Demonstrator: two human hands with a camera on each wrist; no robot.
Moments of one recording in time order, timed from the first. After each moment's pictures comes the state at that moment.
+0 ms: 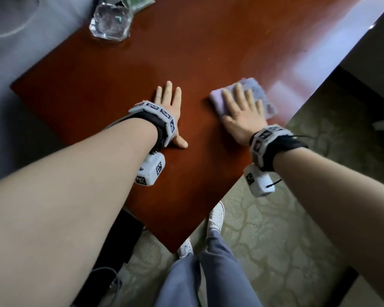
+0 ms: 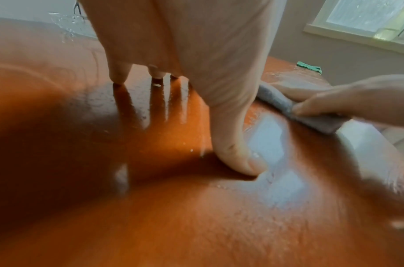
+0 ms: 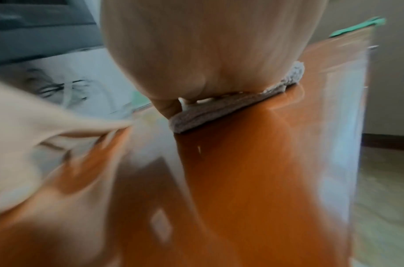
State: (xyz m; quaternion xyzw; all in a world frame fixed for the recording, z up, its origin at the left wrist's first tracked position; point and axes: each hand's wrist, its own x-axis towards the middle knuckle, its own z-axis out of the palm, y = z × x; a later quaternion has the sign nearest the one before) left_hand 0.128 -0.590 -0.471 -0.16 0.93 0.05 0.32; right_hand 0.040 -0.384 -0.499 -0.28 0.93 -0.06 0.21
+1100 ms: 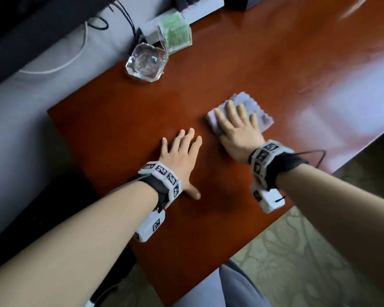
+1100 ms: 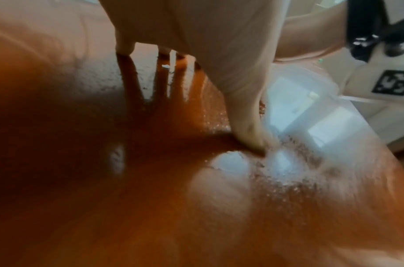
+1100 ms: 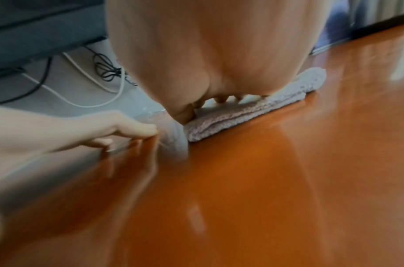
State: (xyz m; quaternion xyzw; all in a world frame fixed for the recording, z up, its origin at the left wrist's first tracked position) left_hand 0.122 -0.599 -0.464 -0.15 0.94 0.05 0.30; right_hand -0.035 -0.481 -0.488 -0.43 0.88 -0.02 0.18
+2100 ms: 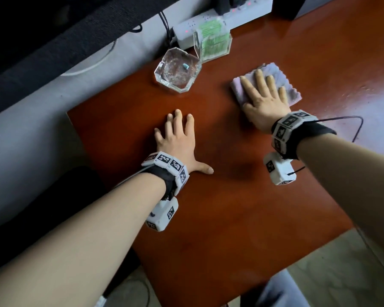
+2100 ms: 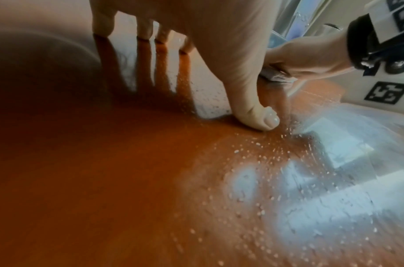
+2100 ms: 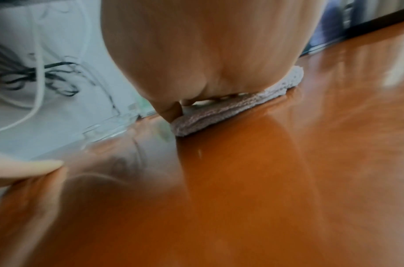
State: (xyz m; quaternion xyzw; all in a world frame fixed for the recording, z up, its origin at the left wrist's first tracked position) left_hand 0.090 -0.680 -0.467 -0.34 0.90 0.07 0.25; right_hand -0.130 -0.576 -0.489 -0.40 0.89 -0.04 0.22
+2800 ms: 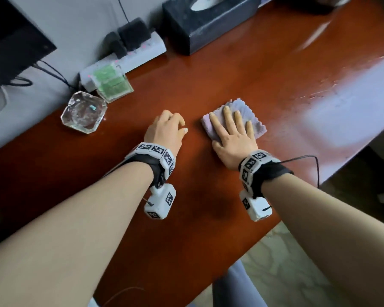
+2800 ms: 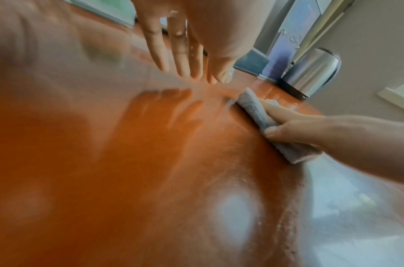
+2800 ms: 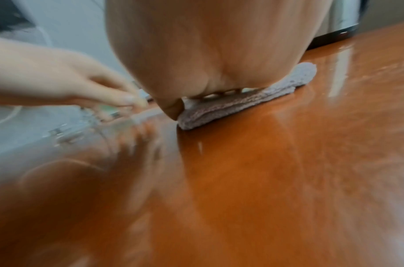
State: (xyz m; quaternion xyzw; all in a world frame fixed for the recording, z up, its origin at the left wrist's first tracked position) left_hand -0.105 -0.604 -0.453 -0.30 0.94 0.18 0.06; right_hand -0.210 -0.439 -0.487 -0.39 0.90 -0.03 0.21
